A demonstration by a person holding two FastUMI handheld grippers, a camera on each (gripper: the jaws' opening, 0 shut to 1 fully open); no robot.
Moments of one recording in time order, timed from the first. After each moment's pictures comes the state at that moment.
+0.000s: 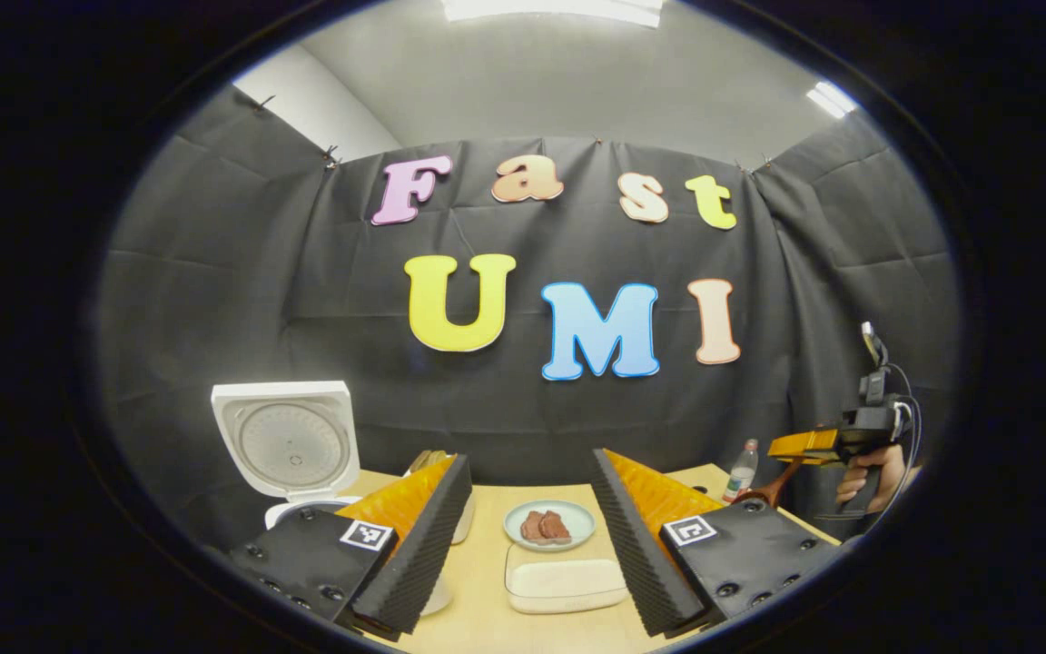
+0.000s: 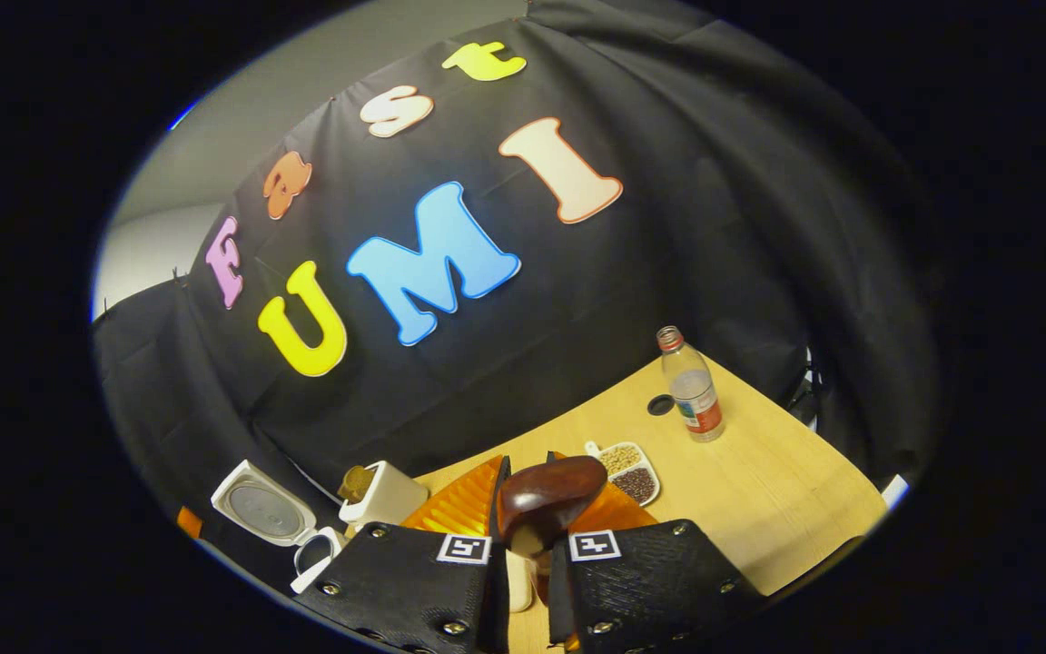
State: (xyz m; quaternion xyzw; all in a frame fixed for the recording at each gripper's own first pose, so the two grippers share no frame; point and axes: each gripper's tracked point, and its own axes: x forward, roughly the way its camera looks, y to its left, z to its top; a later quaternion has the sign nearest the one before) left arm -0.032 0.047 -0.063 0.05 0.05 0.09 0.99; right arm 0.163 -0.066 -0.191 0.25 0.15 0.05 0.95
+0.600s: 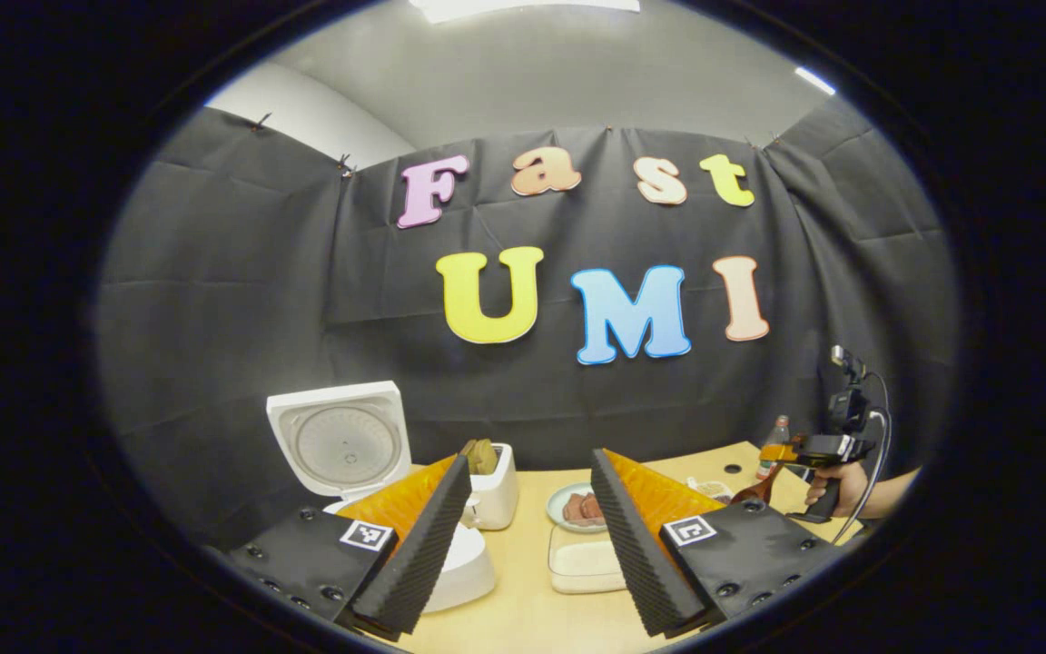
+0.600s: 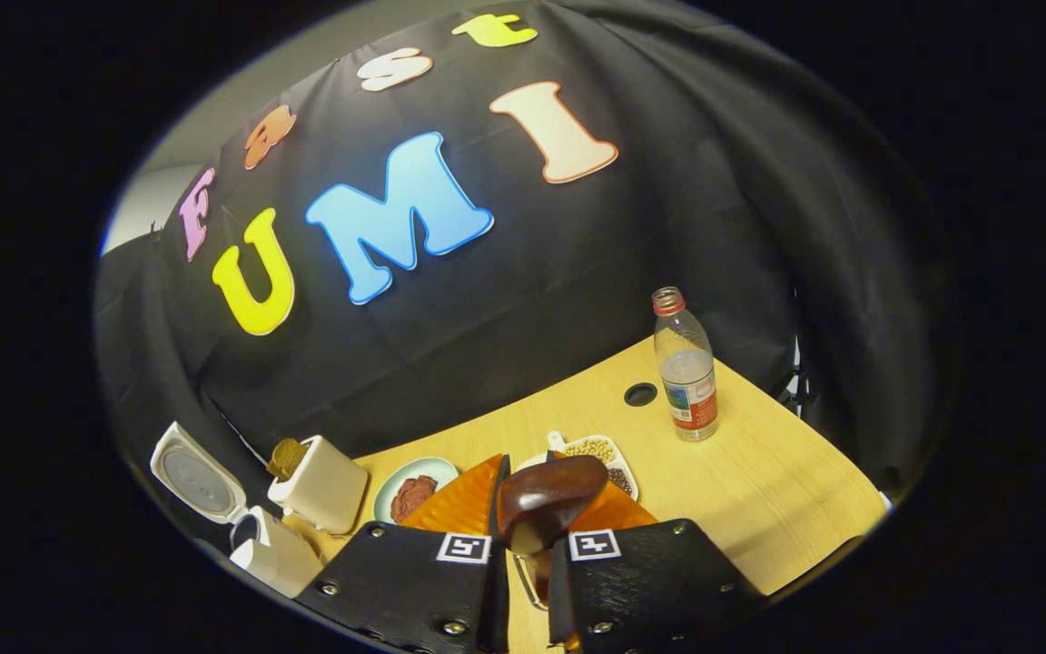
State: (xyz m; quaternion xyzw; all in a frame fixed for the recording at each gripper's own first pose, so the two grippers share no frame) left arm -0.073 0.066 -0.055 0.09 0.08 0.15 0.98; right arm 0.225 -0.050 -0.273 0.18 0.19 0.03 0.97
